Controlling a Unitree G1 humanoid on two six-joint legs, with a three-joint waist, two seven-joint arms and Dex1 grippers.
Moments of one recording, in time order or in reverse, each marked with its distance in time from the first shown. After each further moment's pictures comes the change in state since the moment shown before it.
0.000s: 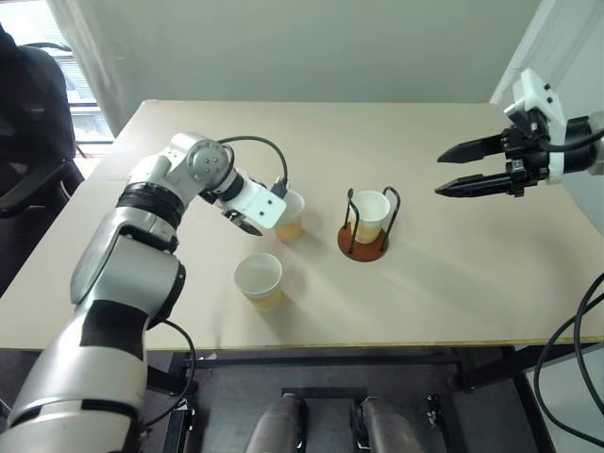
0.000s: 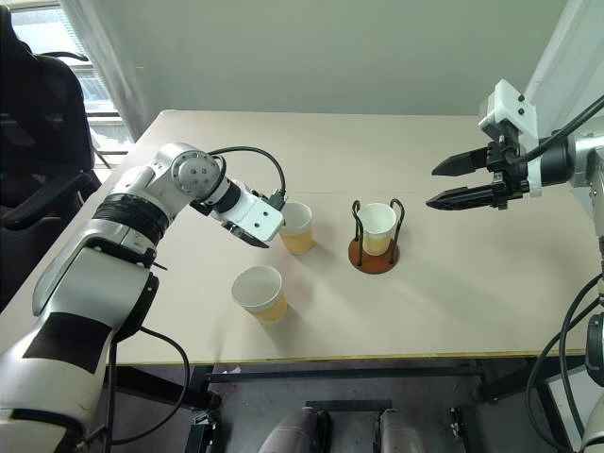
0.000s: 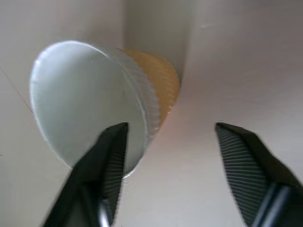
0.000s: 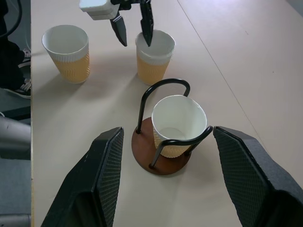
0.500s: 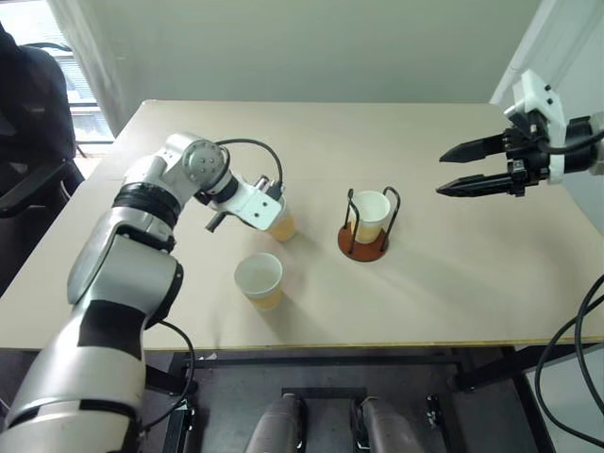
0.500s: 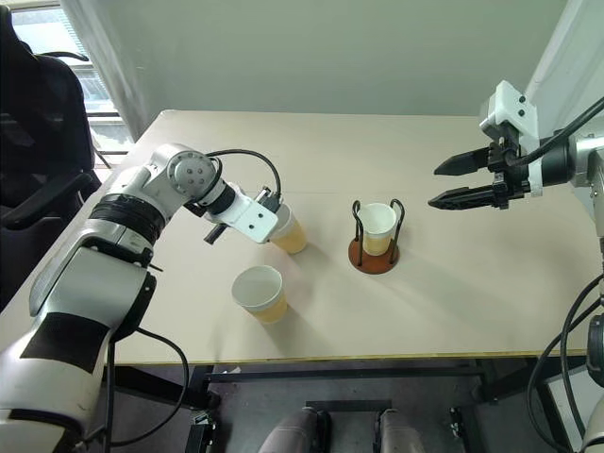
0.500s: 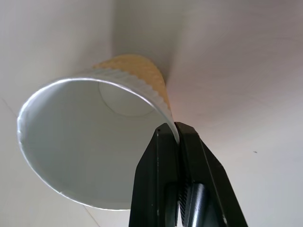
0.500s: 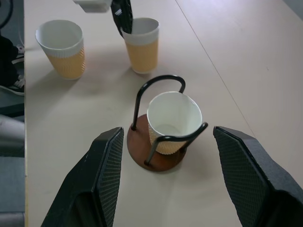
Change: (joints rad) left arm -0.016 0.017 0.001 0.015 -0.002 0.023 -0.112; right arm 0.002 -0.006 0.002 0.030 -0.021 -0.033 -0.002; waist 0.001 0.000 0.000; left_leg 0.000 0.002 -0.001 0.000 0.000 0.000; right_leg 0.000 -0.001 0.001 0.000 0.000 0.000
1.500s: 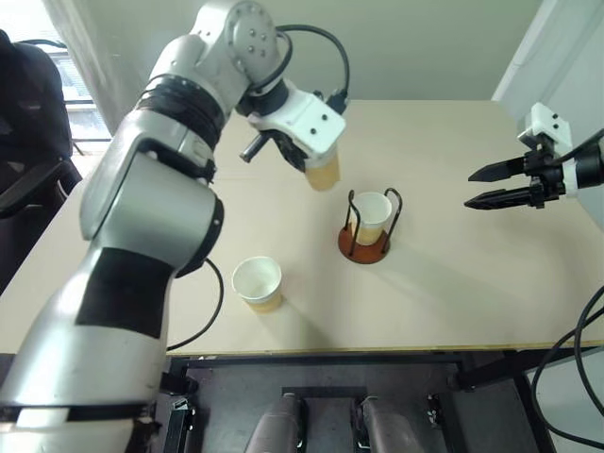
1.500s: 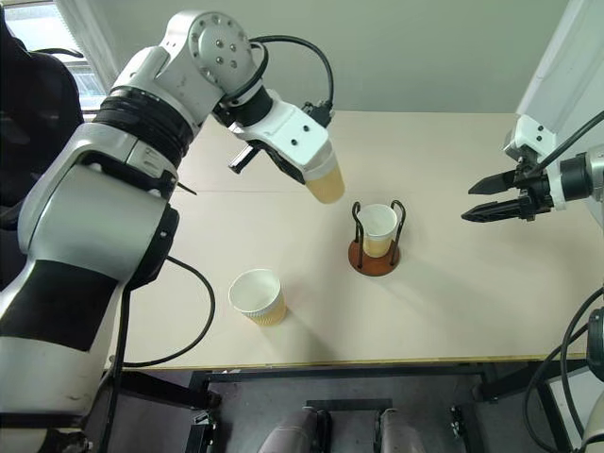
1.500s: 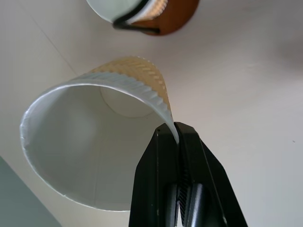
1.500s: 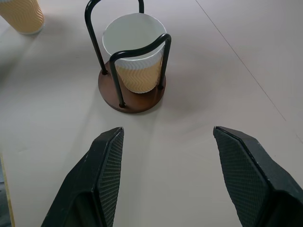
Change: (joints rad) left arm -0.439 -0.215 -0.026 0.099 -0.102 0.195 -0.207; right arm -0.045 0.000 0.039 0.392 -0.182 -0.217 0.100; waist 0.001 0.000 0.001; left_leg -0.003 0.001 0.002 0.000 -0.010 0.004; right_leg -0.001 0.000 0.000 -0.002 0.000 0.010
